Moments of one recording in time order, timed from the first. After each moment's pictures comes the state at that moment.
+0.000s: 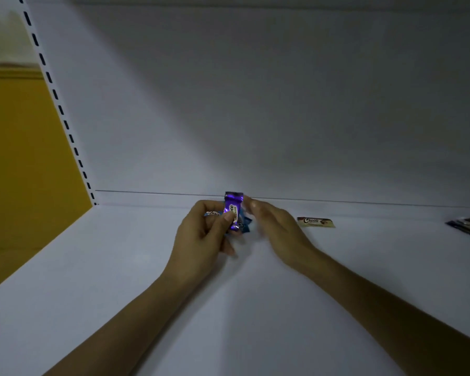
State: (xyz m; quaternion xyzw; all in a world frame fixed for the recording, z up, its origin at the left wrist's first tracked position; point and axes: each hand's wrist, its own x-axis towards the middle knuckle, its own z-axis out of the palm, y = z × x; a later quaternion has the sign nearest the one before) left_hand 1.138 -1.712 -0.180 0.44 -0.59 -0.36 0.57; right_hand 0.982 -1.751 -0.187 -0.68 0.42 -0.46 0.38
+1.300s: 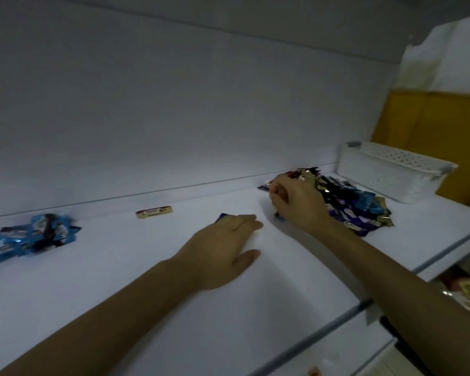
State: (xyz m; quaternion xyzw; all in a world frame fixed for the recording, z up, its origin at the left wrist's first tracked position) left_hand 0.924 -1.669 -0.179 0.21 -0.96 -0.07 0.17; right_hand 0.710 -1.638 -0.153 -0.62 0.71 -0.31 -0.13
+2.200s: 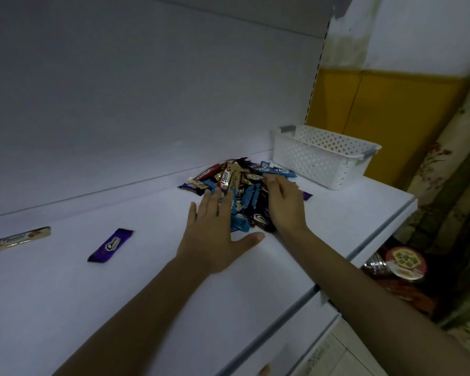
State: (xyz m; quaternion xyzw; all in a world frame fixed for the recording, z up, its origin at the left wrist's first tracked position) left_hand 0.735 -1.658 -0.202 0.29 -0.93 -0.12 0.18; right_hand 0.585 -1.603 -0.190 -0.35 0.70 -0.62 0.02
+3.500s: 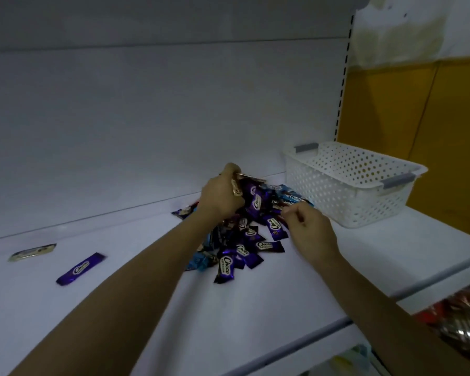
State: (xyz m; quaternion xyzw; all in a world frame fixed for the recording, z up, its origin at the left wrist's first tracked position) left_hand 0.594 -1.706 -0.143 0.40 -0.86 -0.14 0.29; right_hand 0.453 -1.585 -0.203 -0.48 0.72 -0.51 0.07
